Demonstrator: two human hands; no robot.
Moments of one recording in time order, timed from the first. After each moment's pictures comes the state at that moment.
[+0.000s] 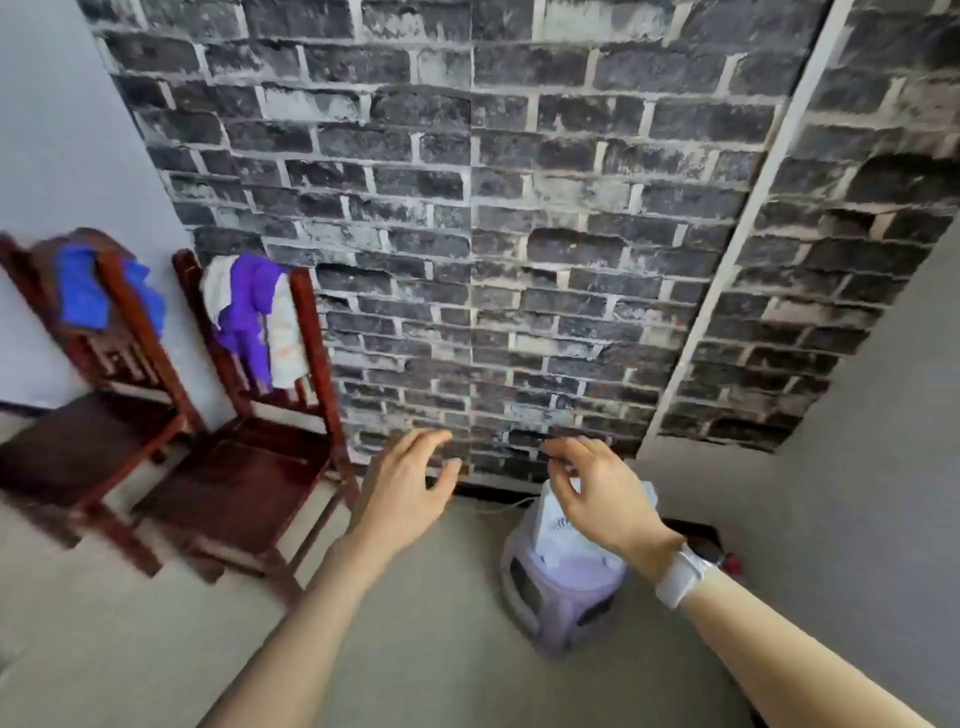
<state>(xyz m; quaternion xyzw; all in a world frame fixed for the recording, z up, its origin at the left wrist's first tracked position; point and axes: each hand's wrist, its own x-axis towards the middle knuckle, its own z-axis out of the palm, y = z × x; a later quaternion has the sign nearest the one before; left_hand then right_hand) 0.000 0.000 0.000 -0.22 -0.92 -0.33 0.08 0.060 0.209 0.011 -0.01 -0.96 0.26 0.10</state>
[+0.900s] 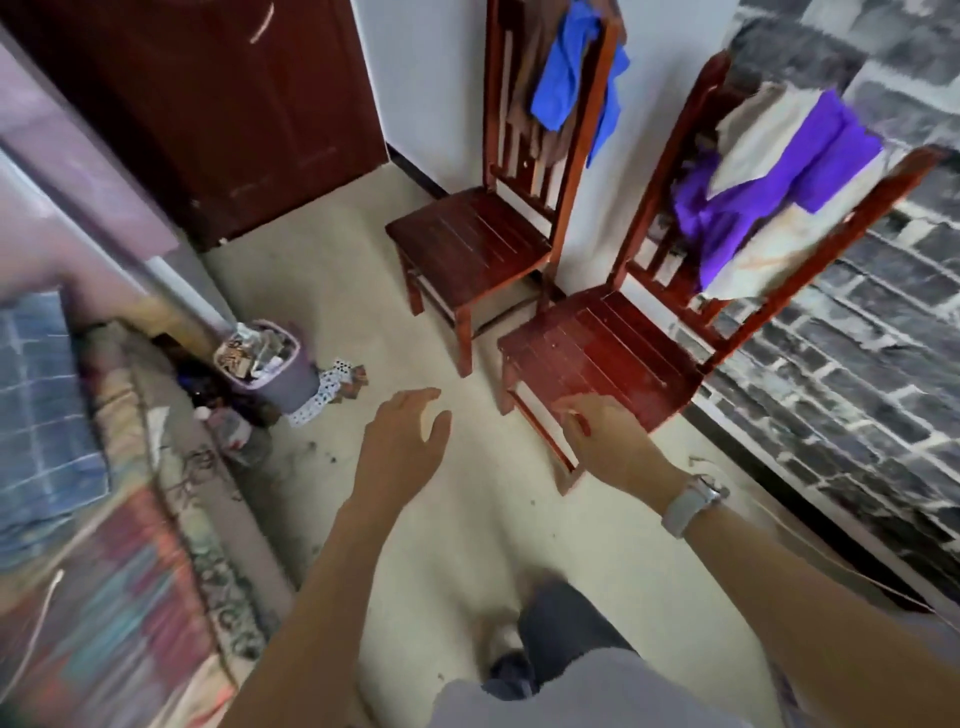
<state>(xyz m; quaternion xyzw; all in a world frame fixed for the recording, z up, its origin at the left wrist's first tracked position) -0.101 -0.546 -0.118 0.22 -0.92 -0.31 0.07 -0.206 -0.343 -0.107 0.25 -0.92 0.24 -0.18</state>
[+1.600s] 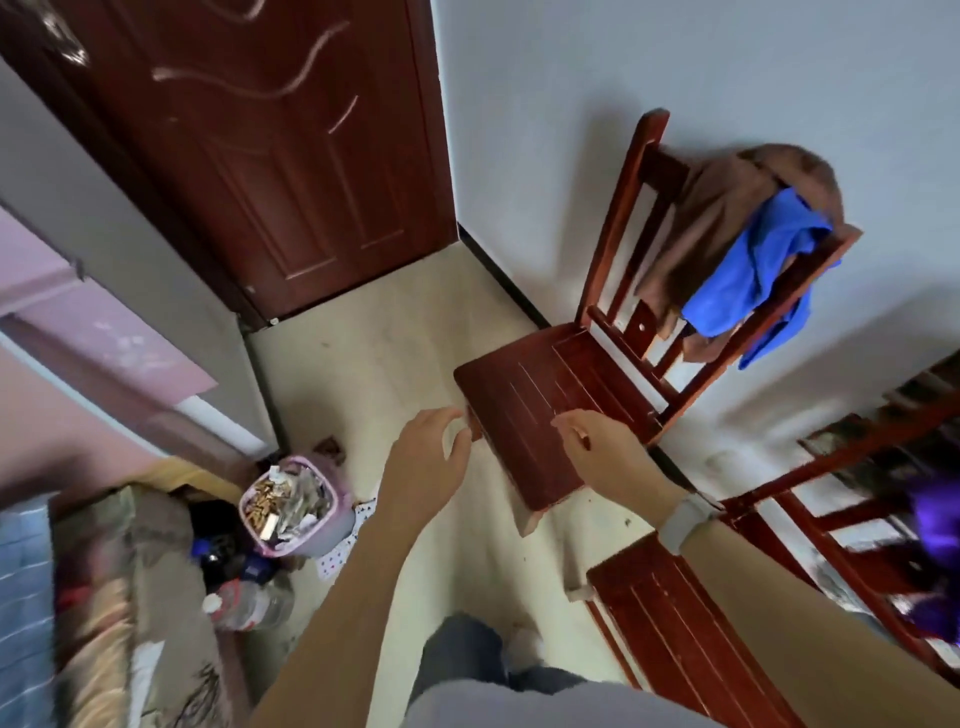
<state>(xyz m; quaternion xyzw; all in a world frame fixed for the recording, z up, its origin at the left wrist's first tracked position) -0.453 -0.846 -0.106 0.28 -0.89 -0.35 0.07 -0.575 -0.679 -0.106 0.30 -0.89 0.27 -0.22</state>
